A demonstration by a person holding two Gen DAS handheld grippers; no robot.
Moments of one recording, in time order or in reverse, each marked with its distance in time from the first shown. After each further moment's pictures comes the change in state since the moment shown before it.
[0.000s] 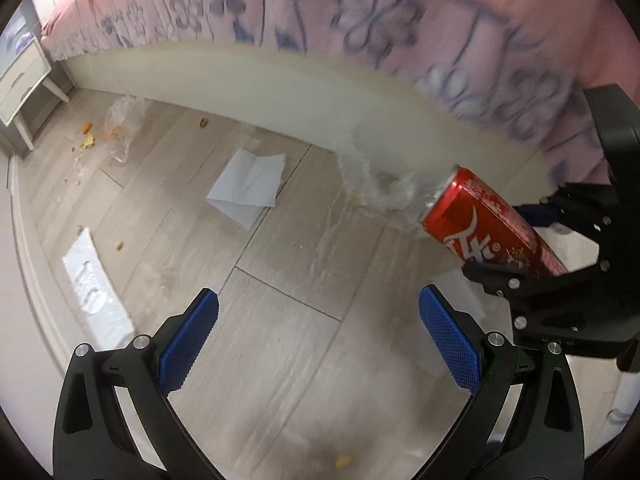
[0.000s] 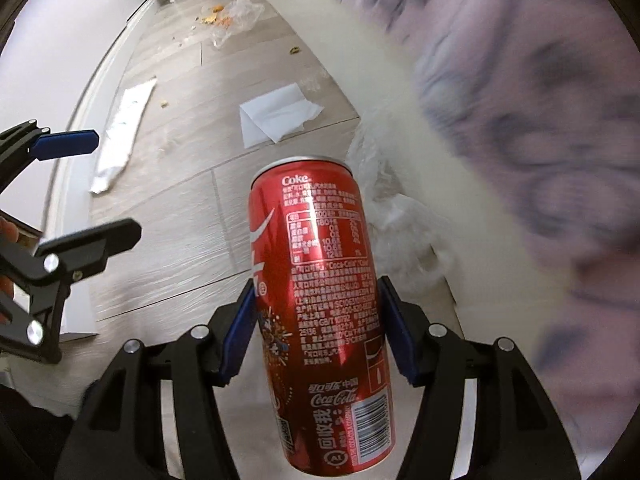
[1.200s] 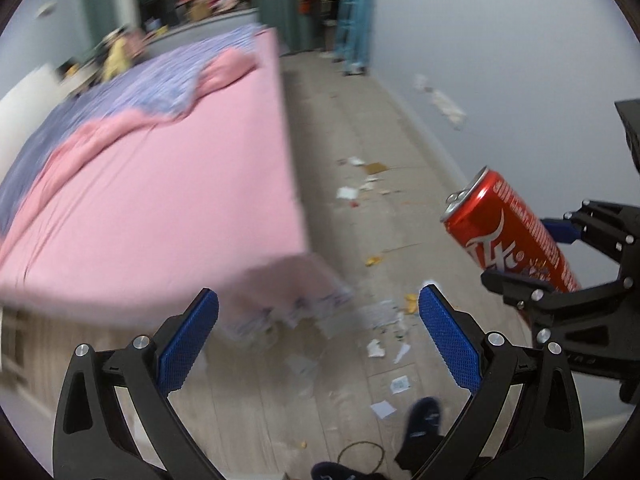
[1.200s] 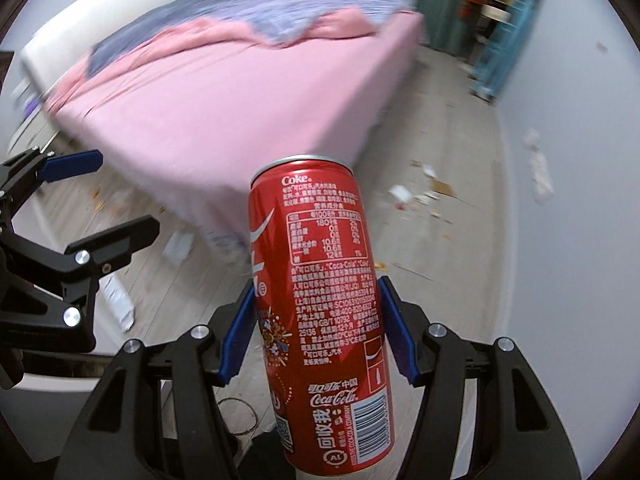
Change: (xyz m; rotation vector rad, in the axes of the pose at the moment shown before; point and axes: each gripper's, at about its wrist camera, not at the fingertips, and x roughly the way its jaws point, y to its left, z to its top) left arm -0.446 -0.239 0.160 0.599 -0.208 -0.346; right arm -0.518 -0.064 -0.095 0.720 -0.143 -0.392
